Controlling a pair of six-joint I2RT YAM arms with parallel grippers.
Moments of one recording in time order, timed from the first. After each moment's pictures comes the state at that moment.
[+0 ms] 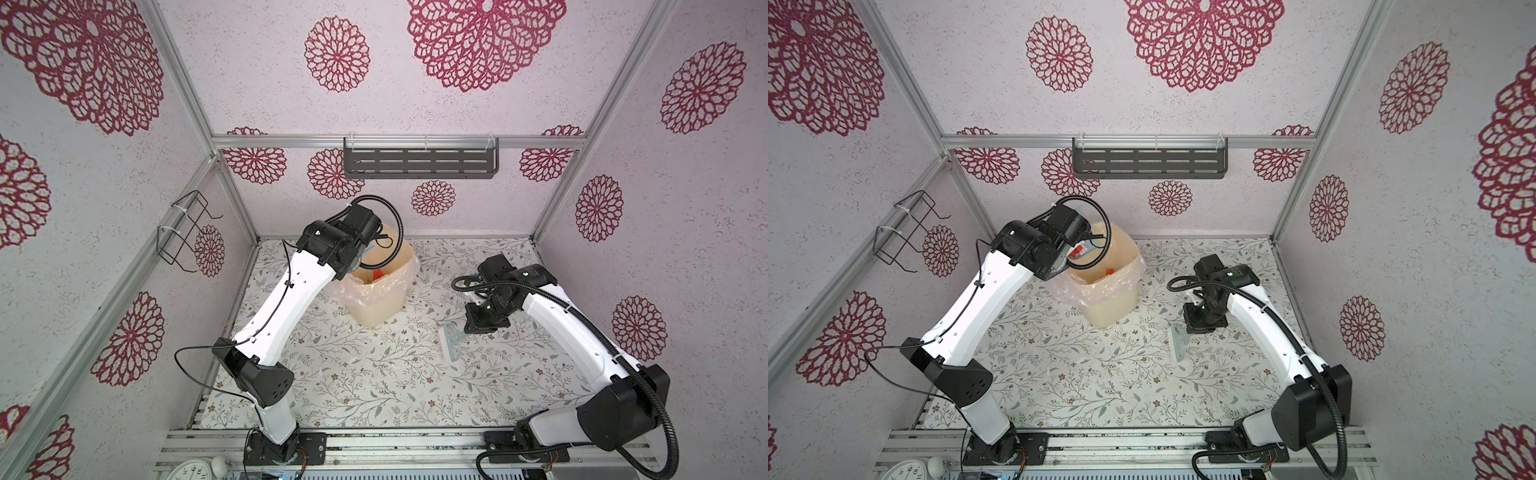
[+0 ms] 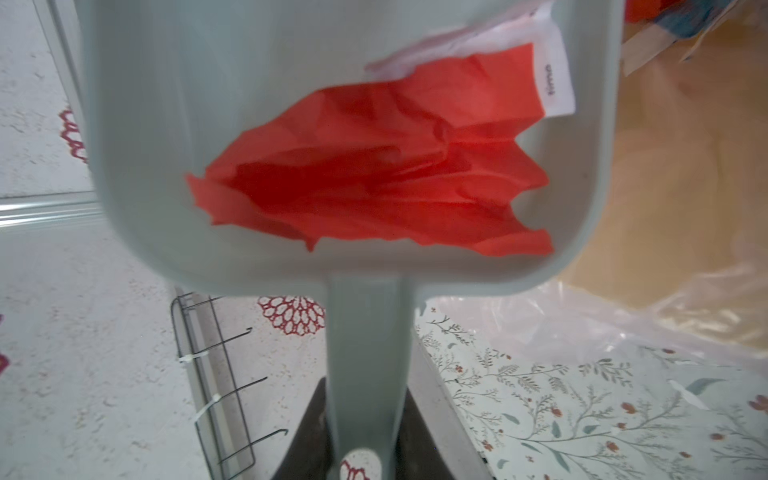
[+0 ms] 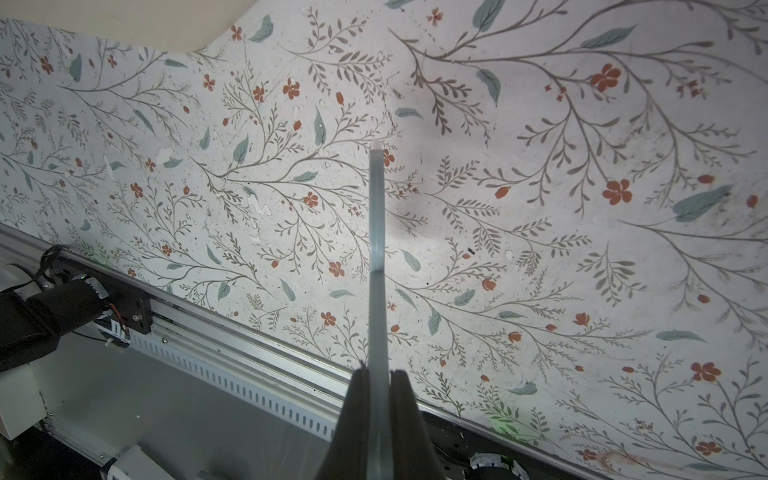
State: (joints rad) left arm -0.59 1.77 2.12 -1.46 -0.84 0.51; right arm 0.39 1.41 1.36 -1.32 -0.26 0.19
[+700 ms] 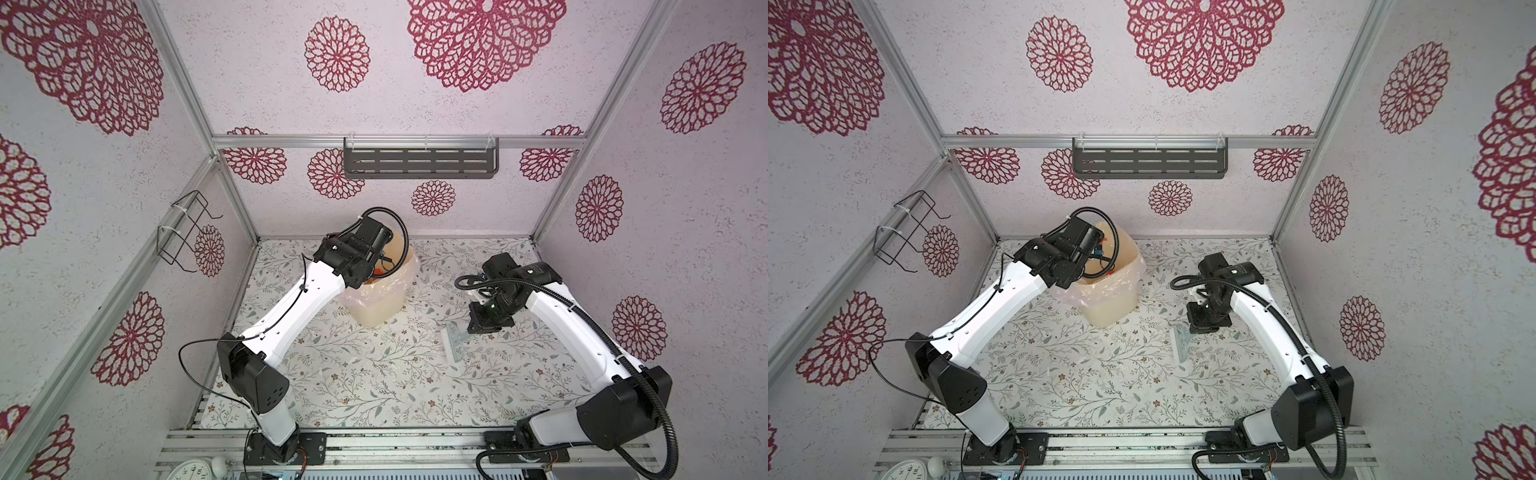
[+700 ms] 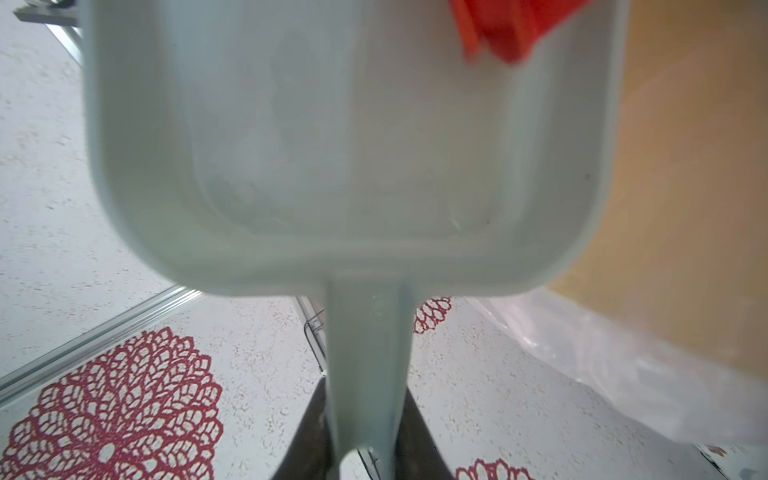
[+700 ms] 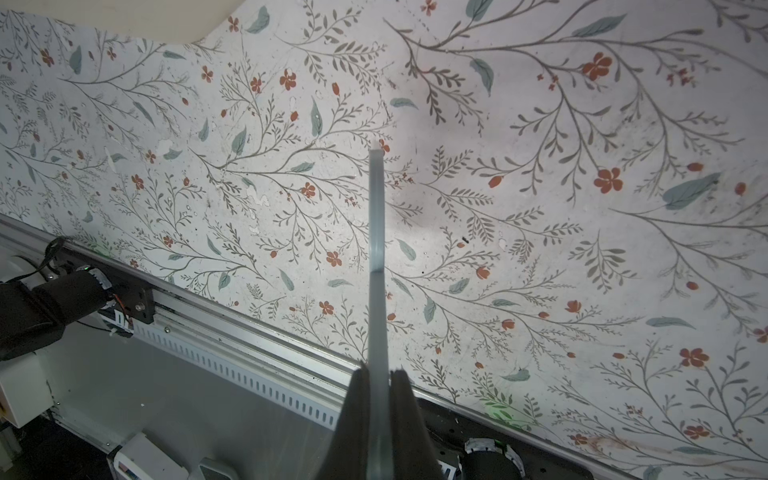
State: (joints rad) left arm -0.63 1.72 1.84 -1.06 -1.07 1.06; right arm 0.36 1.41 1.38 -1.37 -0.27 0.17
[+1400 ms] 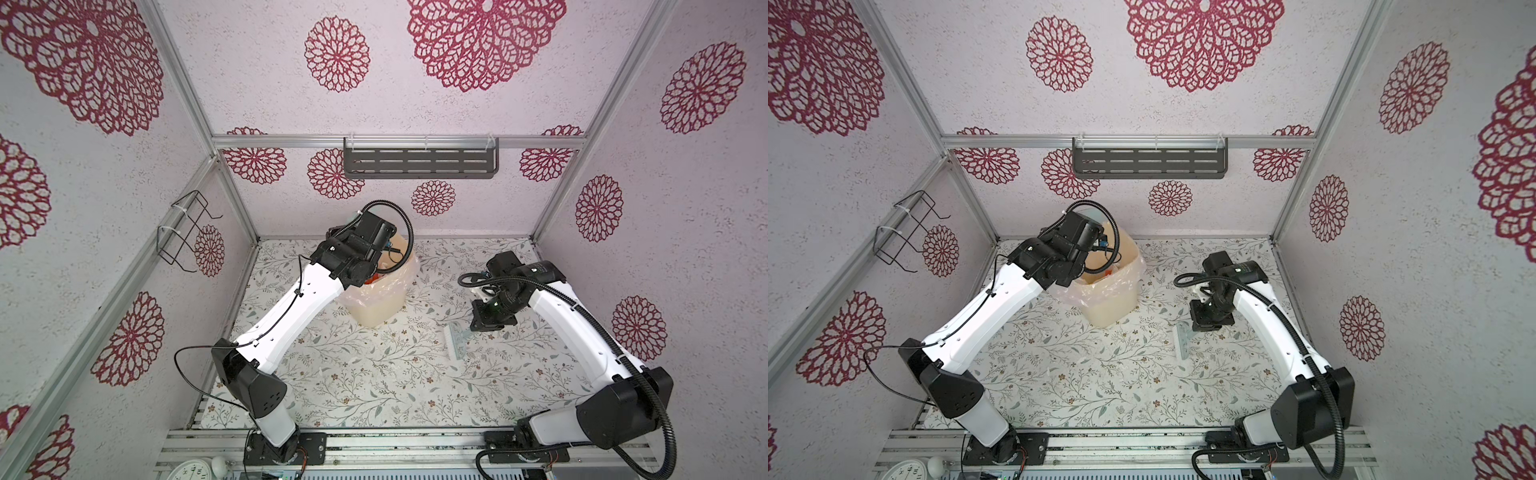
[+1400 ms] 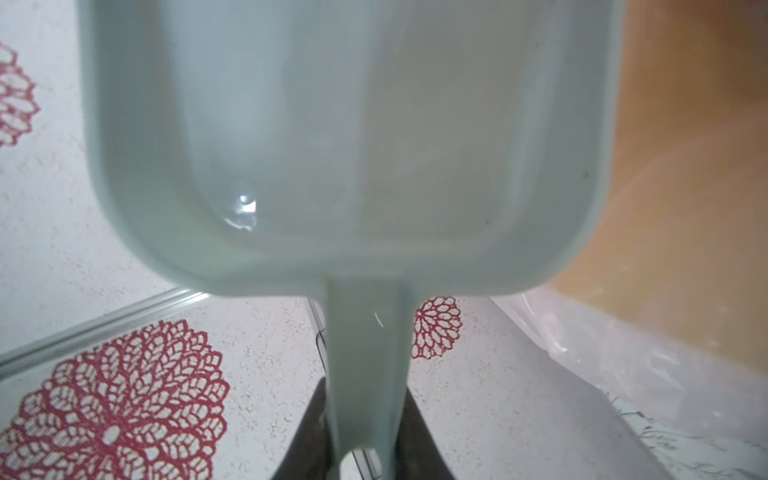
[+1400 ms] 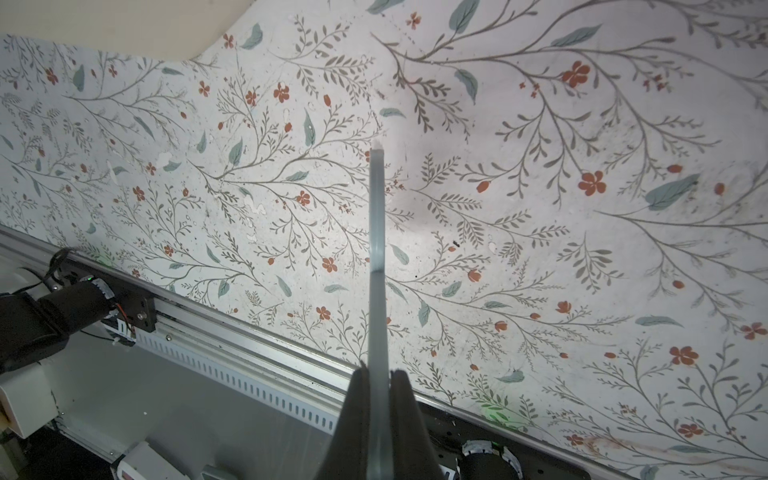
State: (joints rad) left arm -0.67 1.70 1.94 -1.04 -1.03 0.98; right arm 0.31 1.41 1.40 -1.36 -0.27 0.16
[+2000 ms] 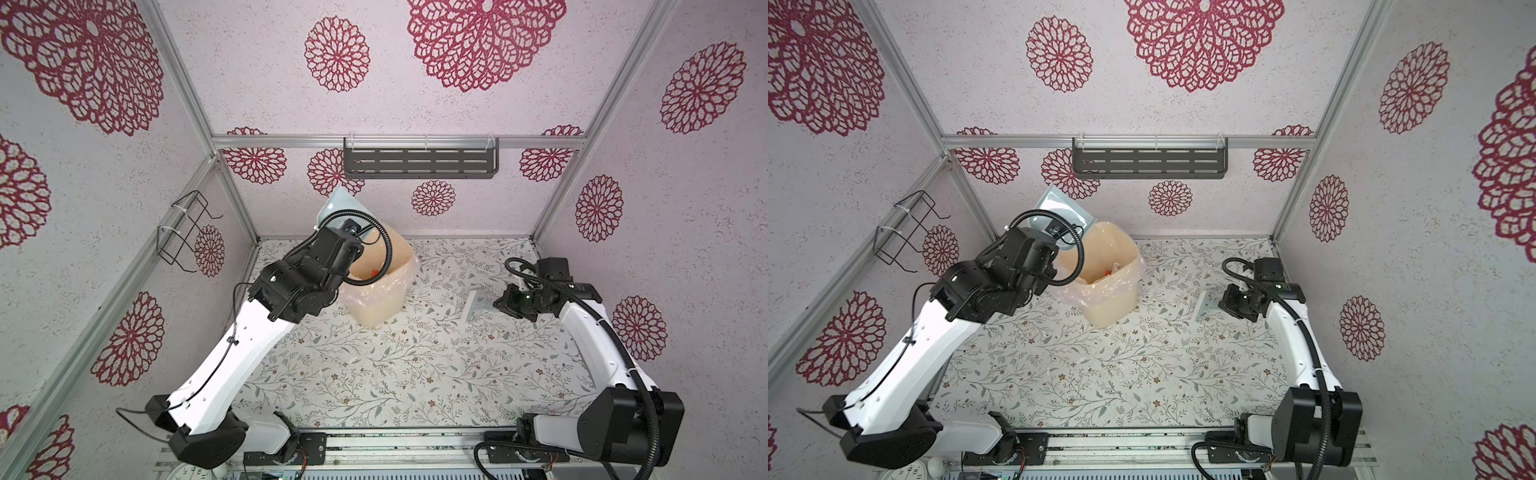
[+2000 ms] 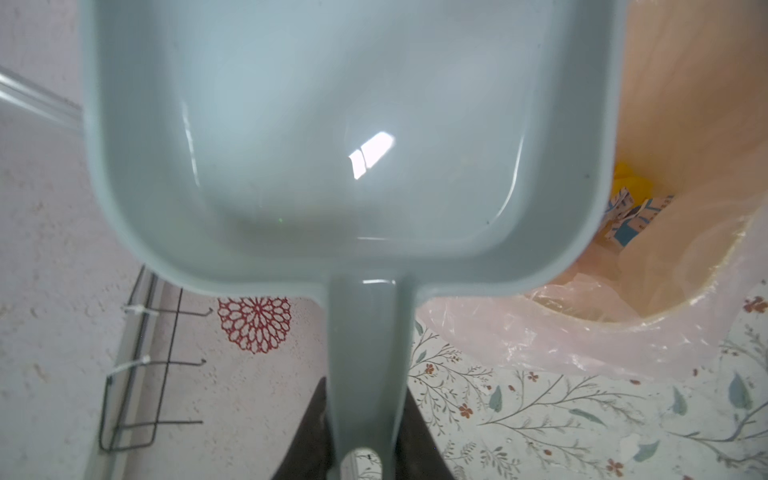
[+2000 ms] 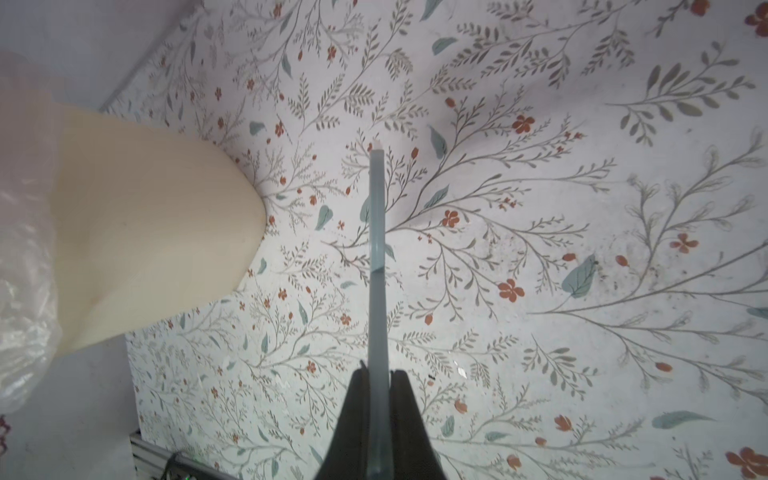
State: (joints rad) left arm -0.69 1.34 1.77 -1.20 -0.79 0.13; right arm -0.08 1.29 1.10 -0.84 -0.41 0.37
